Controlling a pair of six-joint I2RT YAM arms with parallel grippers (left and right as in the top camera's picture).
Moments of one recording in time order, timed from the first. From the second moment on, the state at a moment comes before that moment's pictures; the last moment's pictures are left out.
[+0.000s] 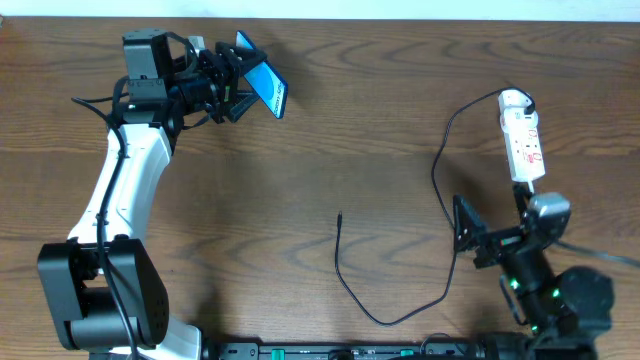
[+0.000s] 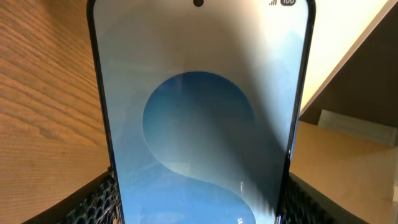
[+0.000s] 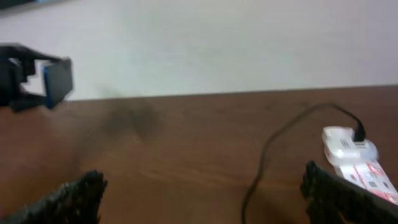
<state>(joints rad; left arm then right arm) 0.04 1.70 1.31 -0.24 0.88 -1.18 0.01 0.32 0.51 -0.33 -0.29 0.18</state>
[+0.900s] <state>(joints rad) 0.04 1.70 1.31 -0.24 0.88 -1.19 0.01 0.96 0.81 -0.18 -0.79 0.20</state>
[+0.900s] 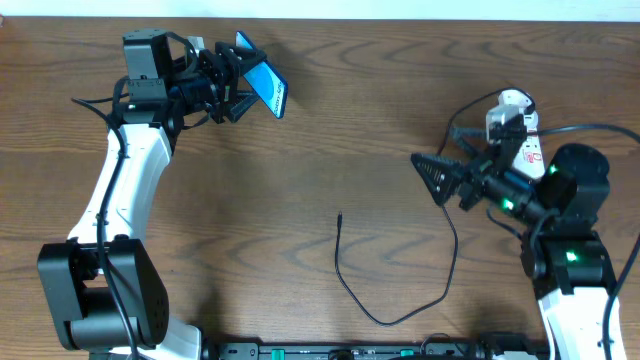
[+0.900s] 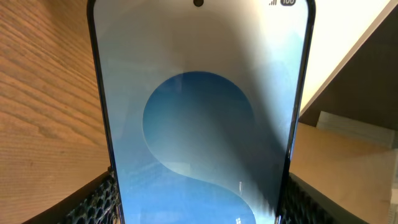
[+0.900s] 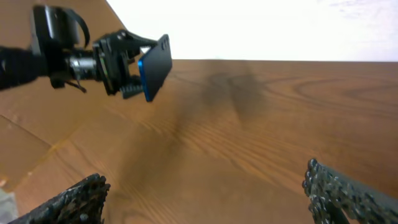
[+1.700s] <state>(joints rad) -0.02 1.70 1.31 -0.24 0.77 -1.19 0.25 1.24 0.81 0.03 -0.69 0.14</state>
